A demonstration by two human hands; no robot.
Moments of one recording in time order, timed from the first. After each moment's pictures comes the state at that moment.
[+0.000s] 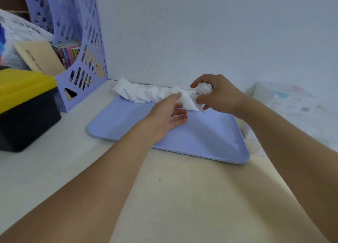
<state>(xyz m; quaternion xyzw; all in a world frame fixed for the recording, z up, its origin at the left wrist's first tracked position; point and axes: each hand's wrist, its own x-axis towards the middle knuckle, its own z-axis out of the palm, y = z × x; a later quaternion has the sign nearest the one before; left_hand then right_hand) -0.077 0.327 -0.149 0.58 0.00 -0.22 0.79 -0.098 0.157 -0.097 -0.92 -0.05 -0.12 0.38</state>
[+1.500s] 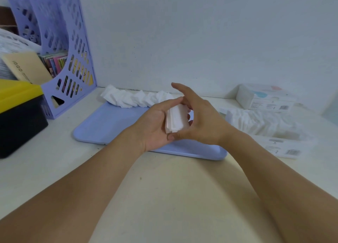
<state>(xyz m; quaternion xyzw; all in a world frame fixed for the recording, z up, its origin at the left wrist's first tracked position) -0.120 0.318 -0.136 0.44 -0.13 -0.37 0.81 -0.157 0.163 -0.132 -0.90 -0.20 -0.15 0.36</state>
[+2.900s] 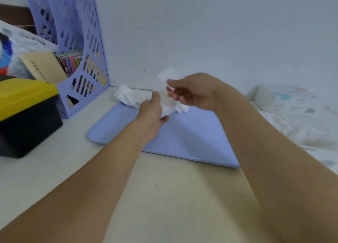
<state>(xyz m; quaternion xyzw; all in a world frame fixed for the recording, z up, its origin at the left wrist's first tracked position) -0.058 0.330 -0.147 0.57 0.06 -0.06 0.82 -0.082 0.204 -0.074 -0.75 0.02 0.06 0.66</state>
